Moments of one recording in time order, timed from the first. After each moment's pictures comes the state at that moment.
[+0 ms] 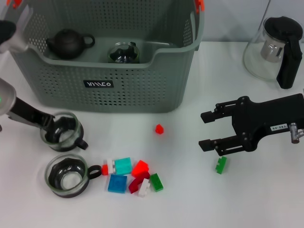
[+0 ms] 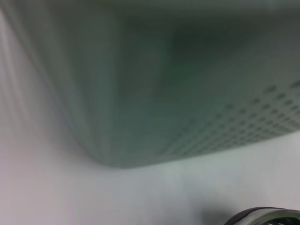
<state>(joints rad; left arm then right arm) -0.63 -2.09 0.93 1.09 2.85 1.45 -2.59 0.60 2.05 -1.01 -0.92 -2.04 -1.65 1.56</state>
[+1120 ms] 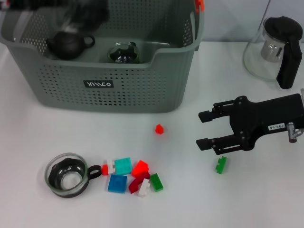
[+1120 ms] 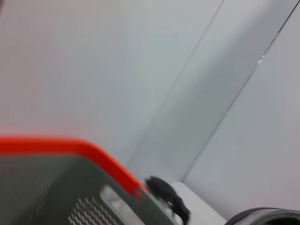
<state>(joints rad) -0.67 -1.99 0.43 1.25 2.04 1.85 -2.29 0.62 2.05 -0.99 -0.87 -2.04 -1.64 1.54</state>
